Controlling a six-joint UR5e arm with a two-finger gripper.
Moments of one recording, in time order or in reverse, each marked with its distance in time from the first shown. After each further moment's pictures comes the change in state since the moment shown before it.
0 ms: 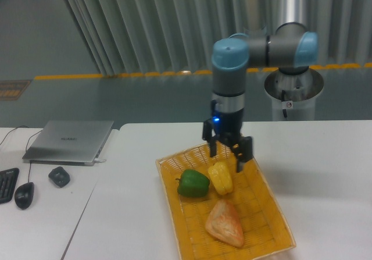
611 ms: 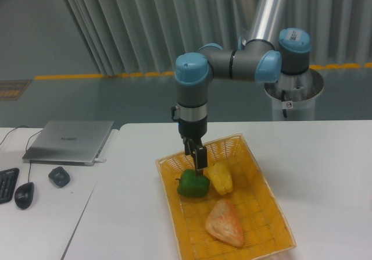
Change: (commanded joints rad) arm -0.086 -0.041 -0.020 -0.035 0.049 0.155
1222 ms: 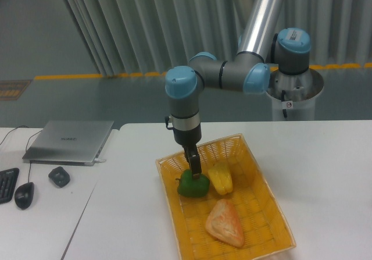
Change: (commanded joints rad) arm -0.006 -0.028 -0.011 0.008 0.035 -0.011
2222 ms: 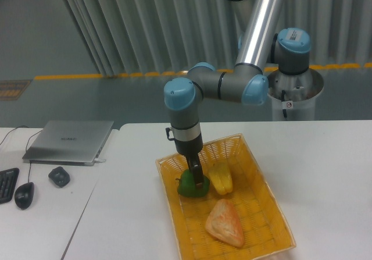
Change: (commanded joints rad) arm -0.002 -0.052 0.008 0.034 0.029 -0.005
